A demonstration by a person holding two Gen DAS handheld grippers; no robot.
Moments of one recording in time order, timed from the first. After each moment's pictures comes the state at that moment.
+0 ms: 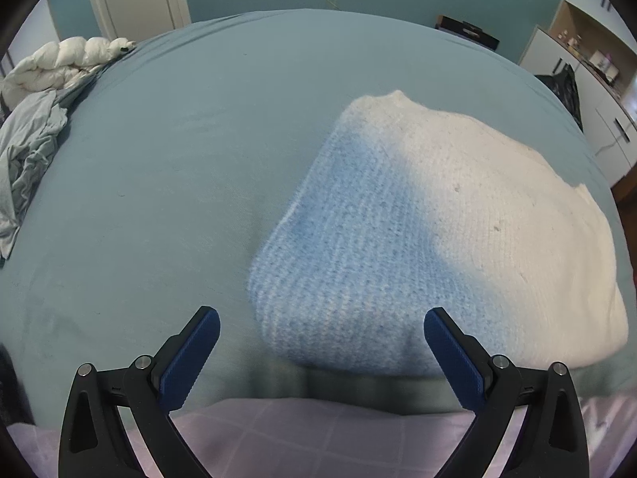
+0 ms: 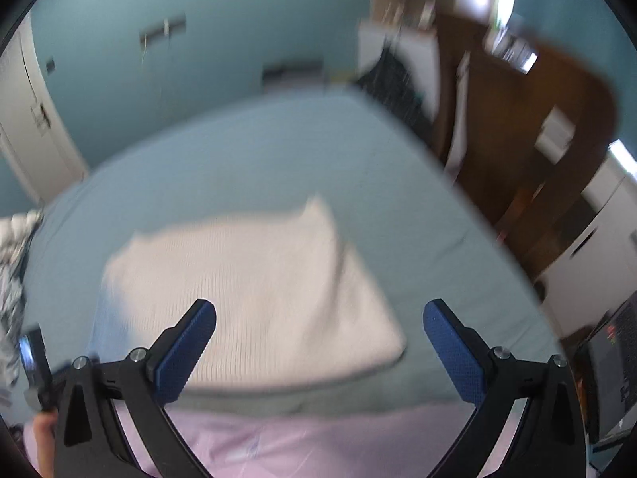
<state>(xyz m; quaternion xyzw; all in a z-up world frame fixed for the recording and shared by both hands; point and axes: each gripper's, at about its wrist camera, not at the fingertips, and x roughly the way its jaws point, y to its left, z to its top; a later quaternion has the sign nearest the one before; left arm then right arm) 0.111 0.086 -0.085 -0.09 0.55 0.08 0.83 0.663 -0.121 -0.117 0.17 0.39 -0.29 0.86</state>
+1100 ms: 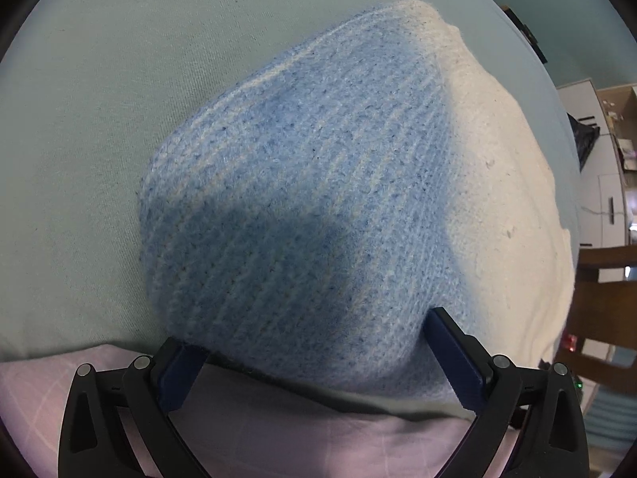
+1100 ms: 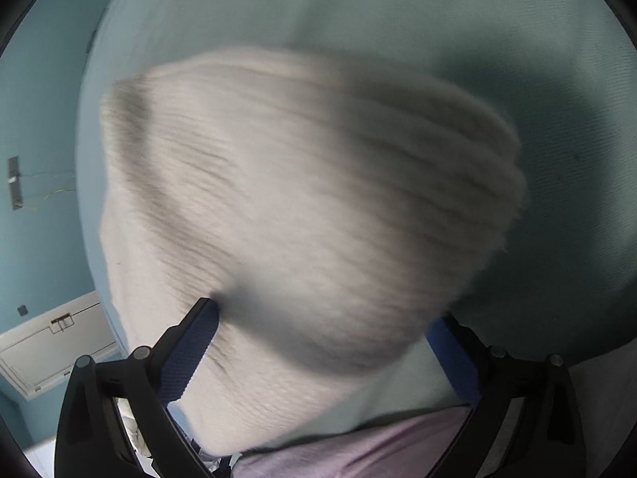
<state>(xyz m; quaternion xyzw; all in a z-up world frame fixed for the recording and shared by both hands) 0.135 0.092 -0.169 -0.31 0.65 0.06 0.70 0.705 -0.284 -0.365 0.61 0.39 -0.24 0.65</state>
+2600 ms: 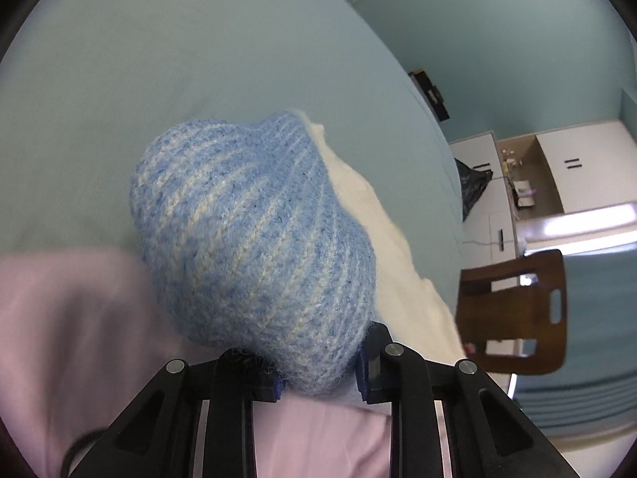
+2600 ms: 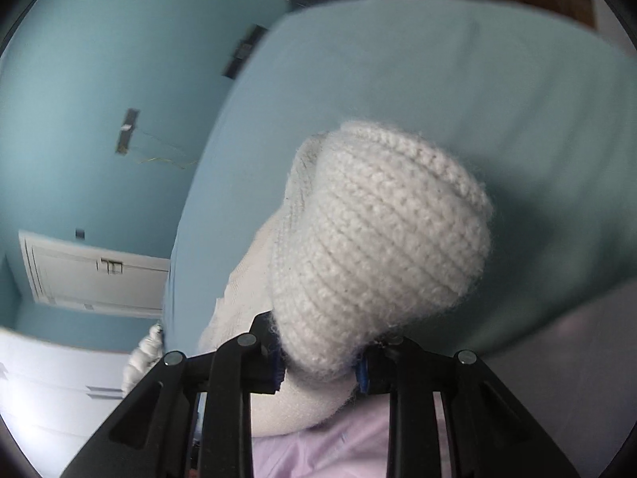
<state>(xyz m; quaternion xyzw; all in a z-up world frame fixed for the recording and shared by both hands) 0.044 0.127 -0.079 -0.44 0.51 -0.06 0.74 0.662 -0.241 -0.287 0.57 0.27 -0.16 0.76</state>
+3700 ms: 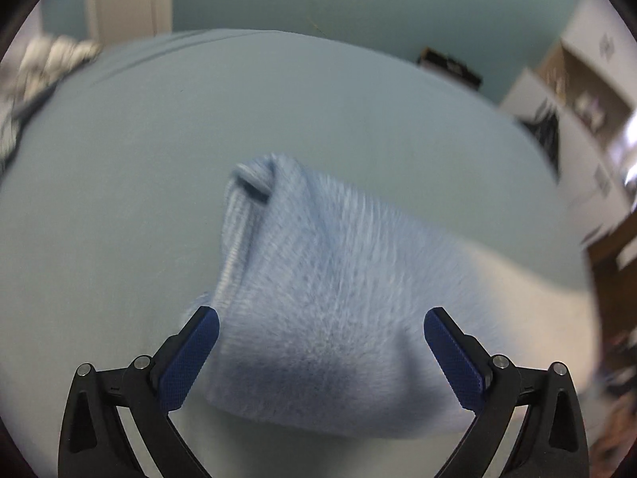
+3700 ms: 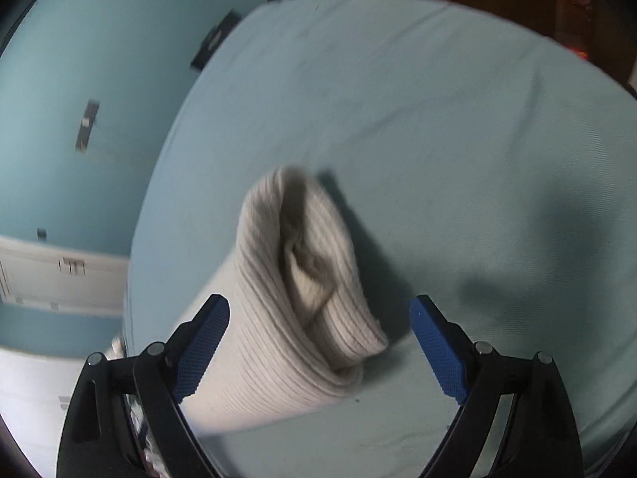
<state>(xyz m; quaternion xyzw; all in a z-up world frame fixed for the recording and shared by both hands) 0.243 0.032 -0.116 -0.12 0.51 0.05 0.85 0.827 -0.338 -0.296 0.47 0.32 -0.17 0.80</state>
